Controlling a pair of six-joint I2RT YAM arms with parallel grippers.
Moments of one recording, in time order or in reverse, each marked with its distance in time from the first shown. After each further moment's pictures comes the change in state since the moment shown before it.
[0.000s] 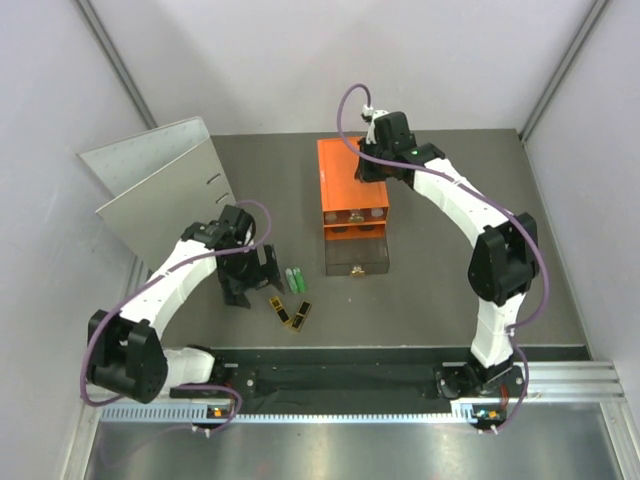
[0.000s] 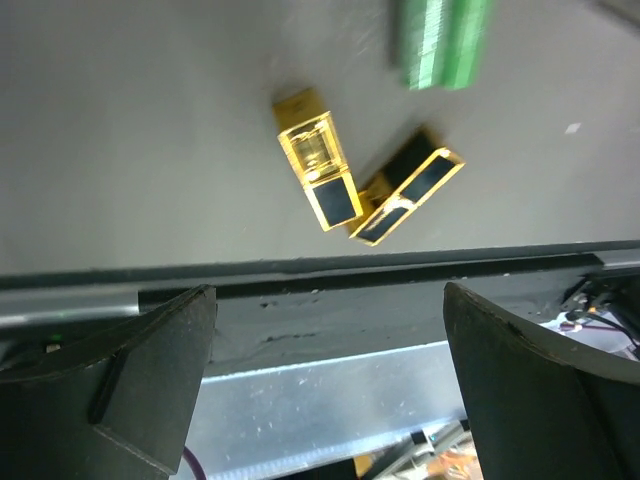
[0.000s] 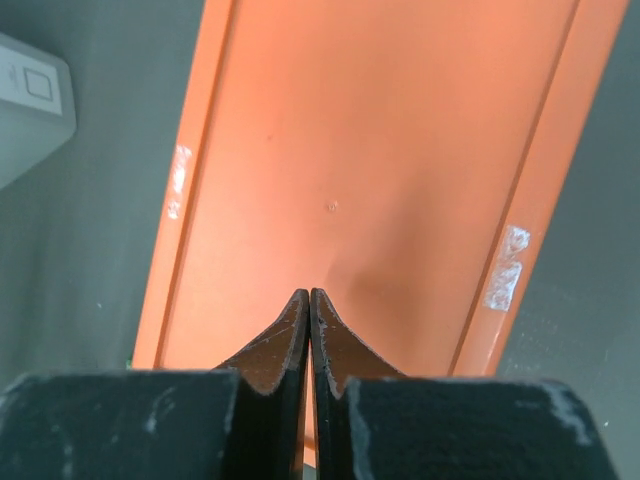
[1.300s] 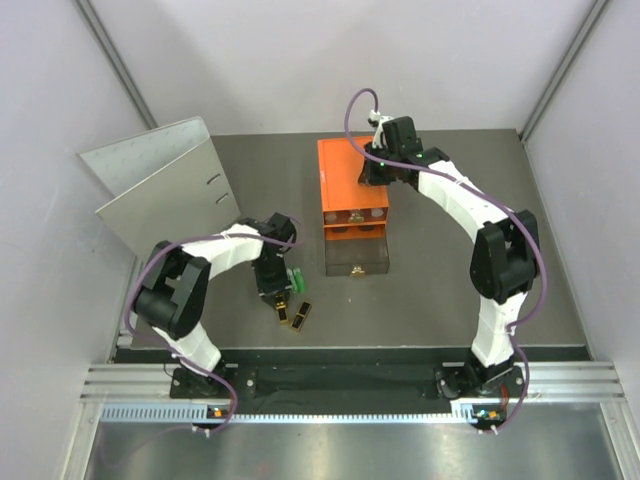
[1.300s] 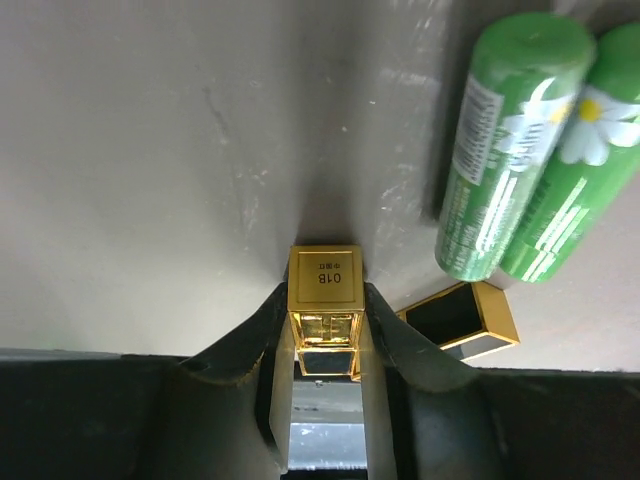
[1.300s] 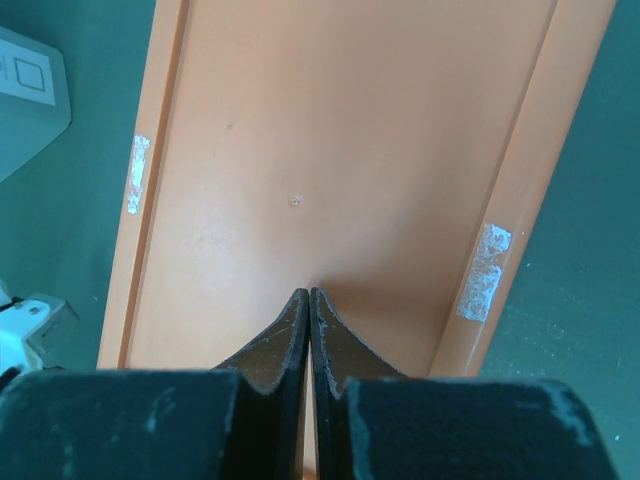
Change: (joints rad) left arm -0.172 0.409 0.014 0.168 -0.139 -0.131; right arm -0.048 0.012 -0.065 0.038 -0.081 0.004
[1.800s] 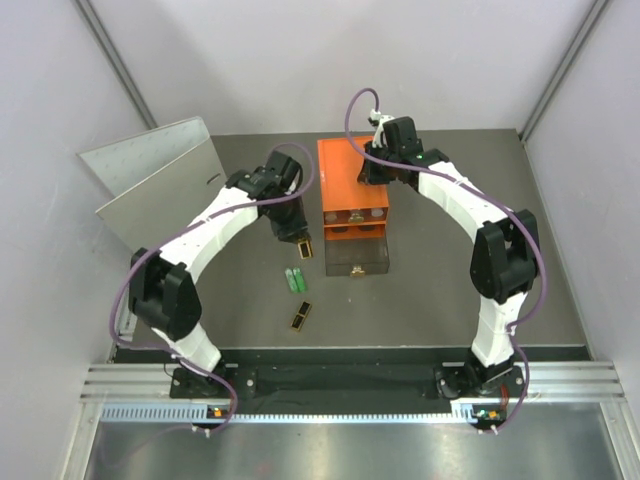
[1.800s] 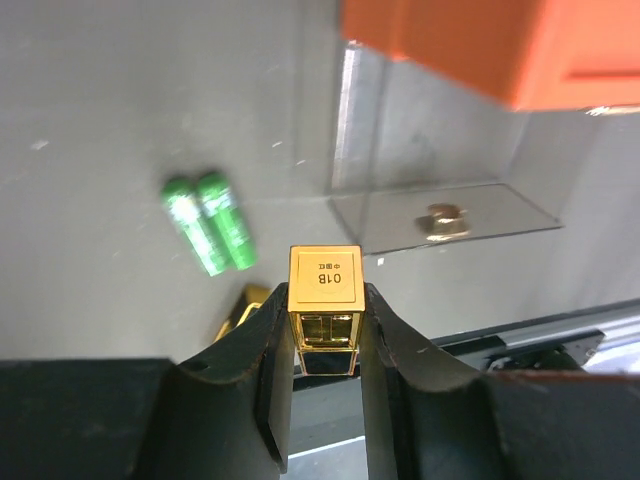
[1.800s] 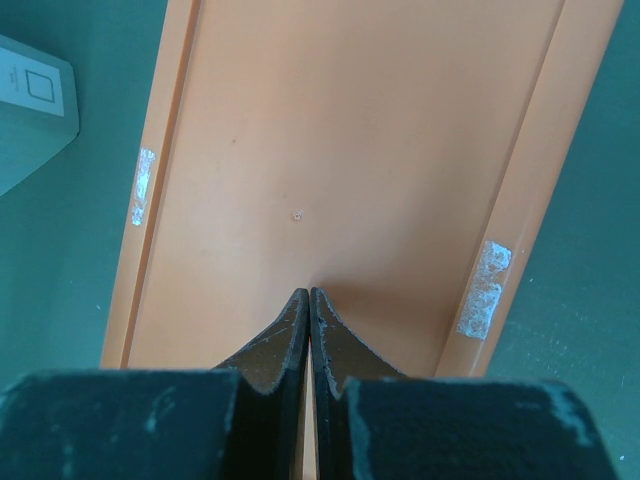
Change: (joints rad) left arm -0.004 -0.032 0.493 -0.087 0.003 0.057; right arm -0.004 0.000 -0.024 0.059 -0.011 0.003
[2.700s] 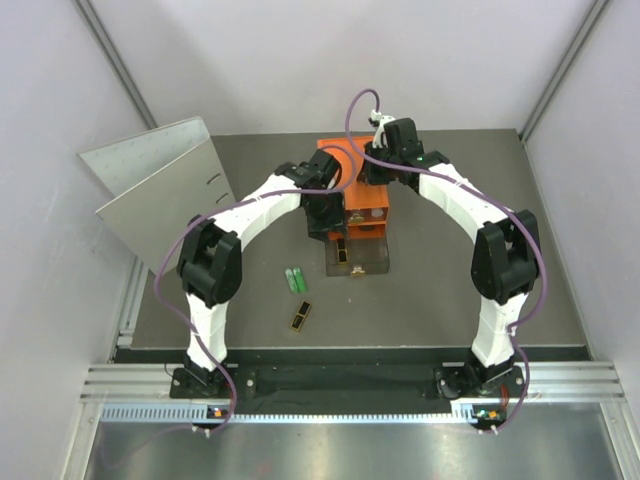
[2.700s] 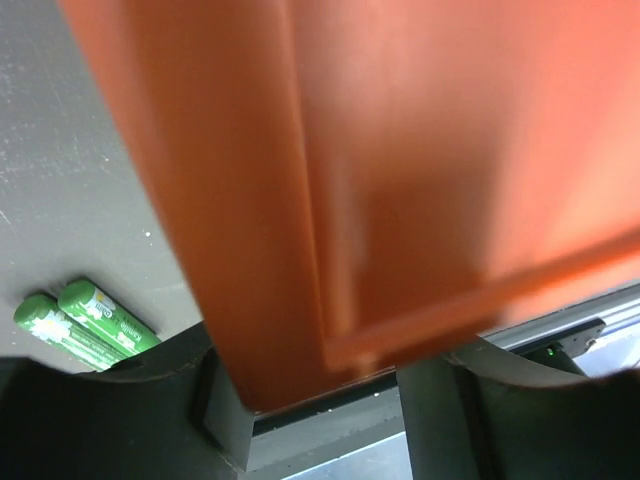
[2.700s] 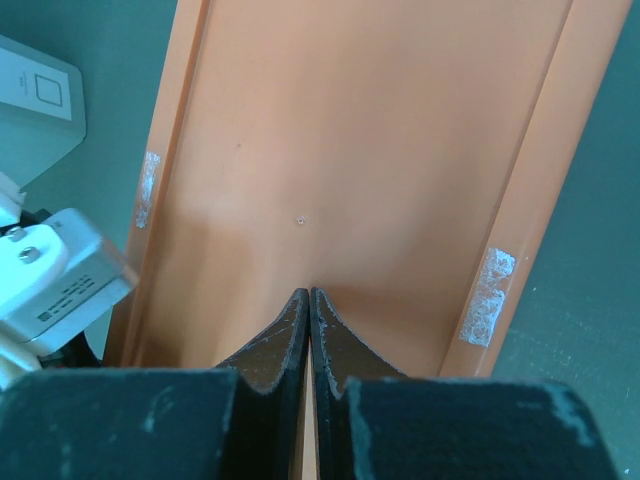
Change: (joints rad) left arm -0.098 0.351 0.268 0.042 0.093 0.021; right arm -0.002 -0.007 -0.026 0.038 -0.012 -0.001
